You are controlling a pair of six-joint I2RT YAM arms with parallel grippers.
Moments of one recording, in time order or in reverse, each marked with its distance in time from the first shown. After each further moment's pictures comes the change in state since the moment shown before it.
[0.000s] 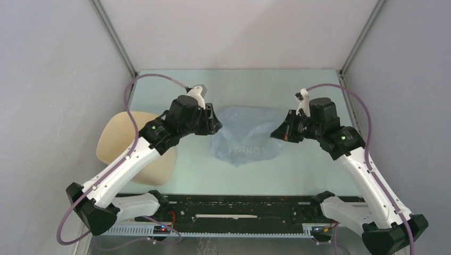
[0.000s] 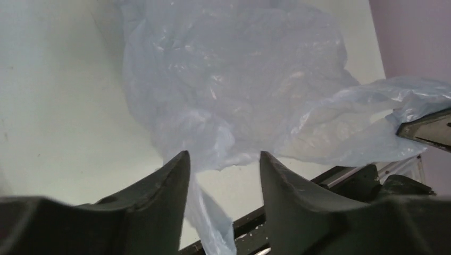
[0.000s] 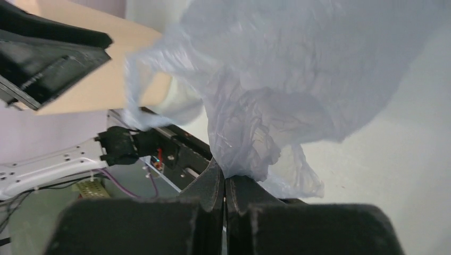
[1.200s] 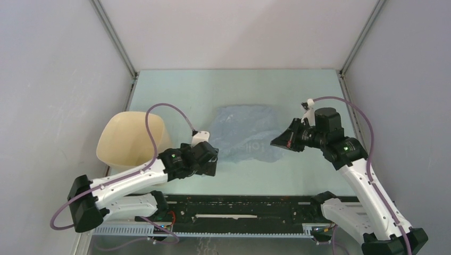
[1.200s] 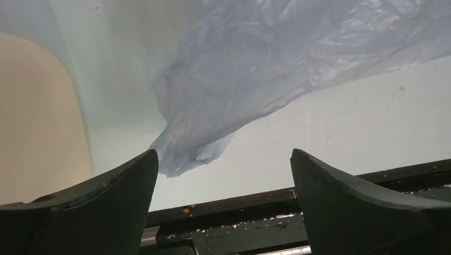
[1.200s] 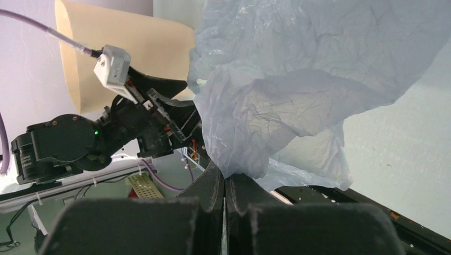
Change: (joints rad) left arm -0.313 -0.061 -0.410 -0.150 -0.385 -0.158; right arm -0.055 -0.103 -0.132 0.051 -0.123 0.183
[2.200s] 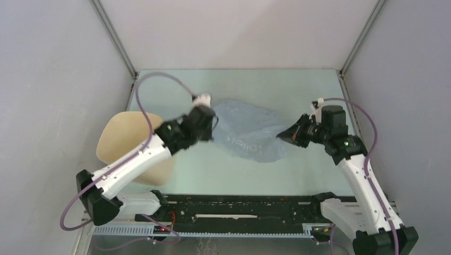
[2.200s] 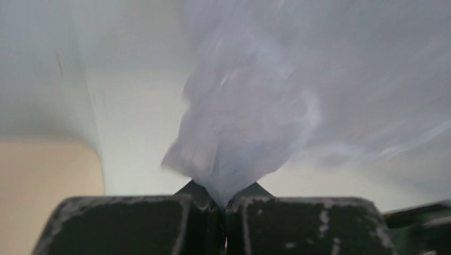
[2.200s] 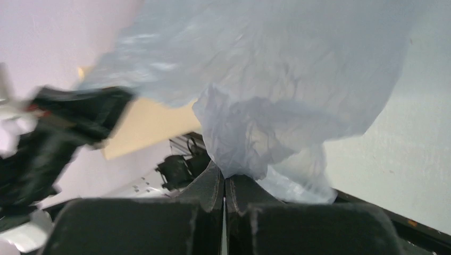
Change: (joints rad) left arm 0.168 0.116 0.268 0.026 0.029 0.140; right arm -0.154 -0.011 -0.075 0.047 -0.039 0.068
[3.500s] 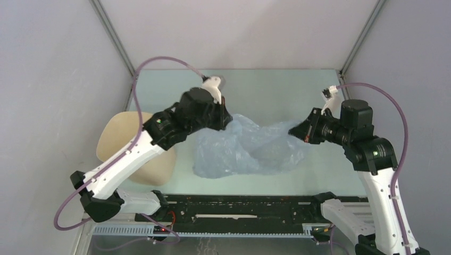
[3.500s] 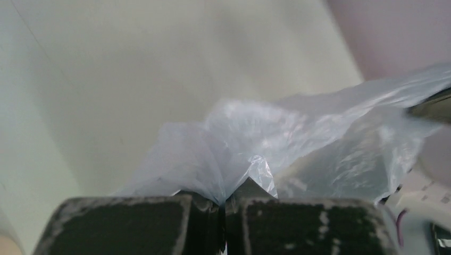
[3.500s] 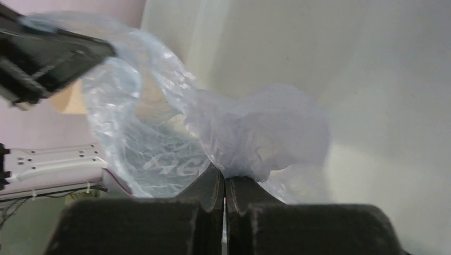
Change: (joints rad) left arm -0.045 0.073 0.508 0.043 0.241 0.121; right arm 0.024 0.015 0.424 -0.294 0.075 -0.350
